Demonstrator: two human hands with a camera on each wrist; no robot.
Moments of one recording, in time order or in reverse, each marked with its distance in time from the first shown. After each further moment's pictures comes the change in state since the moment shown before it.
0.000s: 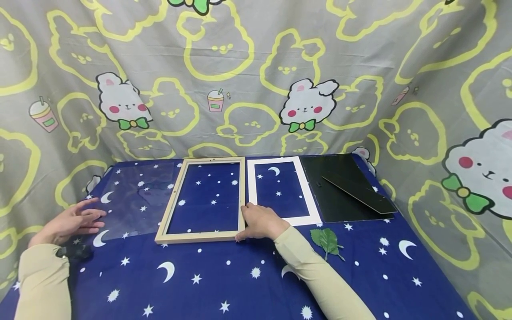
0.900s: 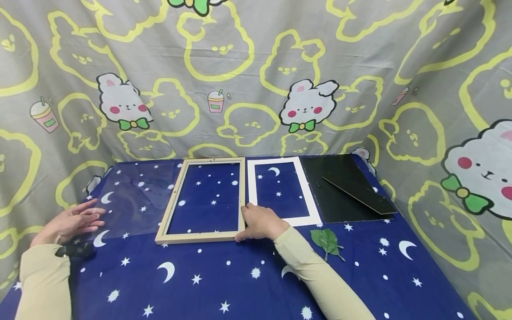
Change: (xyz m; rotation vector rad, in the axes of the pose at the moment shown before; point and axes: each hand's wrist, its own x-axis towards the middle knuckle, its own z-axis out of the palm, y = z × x) left_hand -0.004 0.001 -0.002 -0.173 0.015 -0.034; right_hand 0.001 0.001 0.002 -0.021 0.015 -0.015
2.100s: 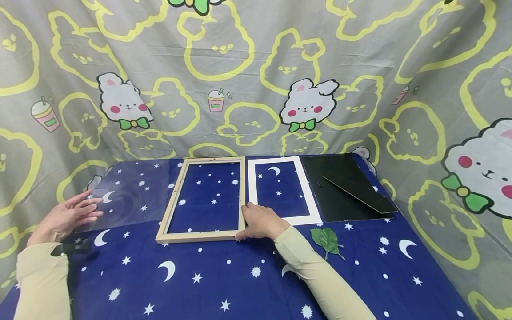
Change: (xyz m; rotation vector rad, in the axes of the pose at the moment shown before) left_hand -0.008 0.016 0.012 -0.232 0.027 0.148; right_hand 0.001 0.000 0.001 0.010 -0.018 0.013
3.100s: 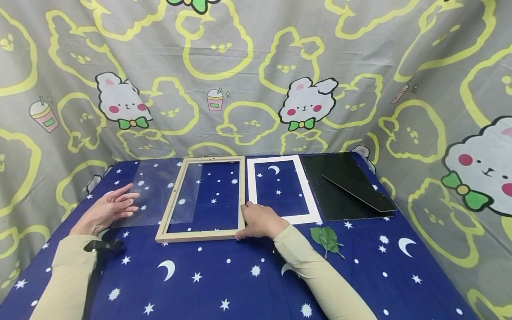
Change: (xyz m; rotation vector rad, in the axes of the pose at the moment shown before) left_hand 0.040 -0.018 0.071 0.120 -0.051 -0.036; right_hand -0.001 0.000 -0.001 0.000 0.011 -0.010
